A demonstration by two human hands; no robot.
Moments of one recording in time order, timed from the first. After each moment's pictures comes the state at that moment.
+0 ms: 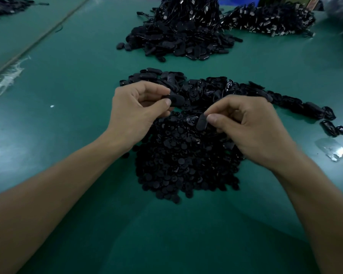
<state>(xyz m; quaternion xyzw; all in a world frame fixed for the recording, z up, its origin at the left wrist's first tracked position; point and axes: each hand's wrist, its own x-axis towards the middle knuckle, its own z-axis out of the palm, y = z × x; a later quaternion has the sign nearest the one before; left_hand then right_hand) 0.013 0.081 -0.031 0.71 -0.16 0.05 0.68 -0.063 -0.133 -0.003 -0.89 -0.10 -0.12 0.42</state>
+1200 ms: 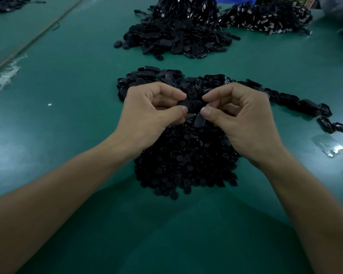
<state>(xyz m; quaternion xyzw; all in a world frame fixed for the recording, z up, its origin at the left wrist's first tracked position) -0.008 0.066 -0.021 0.70 -0.19 0.00 0.68 -0.059 -0.119 -0.009 -0.80 -0.09 -0.17 0.56</state>
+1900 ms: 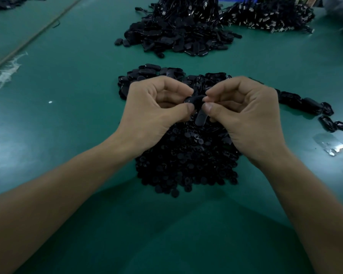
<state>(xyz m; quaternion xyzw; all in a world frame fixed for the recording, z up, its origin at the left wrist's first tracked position) -0.015 0.064 -0.014 0.69 -0.24 0.01 0.69 -0.064 -0.111 -0.002 -0.77 -0.08 -0.20 0.60</state>
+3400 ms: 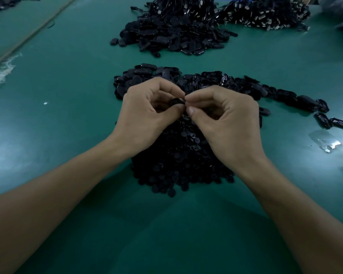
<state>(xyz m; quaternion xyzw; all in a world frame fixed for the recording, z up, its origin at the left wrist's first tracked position) -0.008 0.065 -0.024 0.74 -0.27 0.06 0.61 -0.069 -0.090 -0.012 -0.84 -0.06 -0.27 0.48</state>
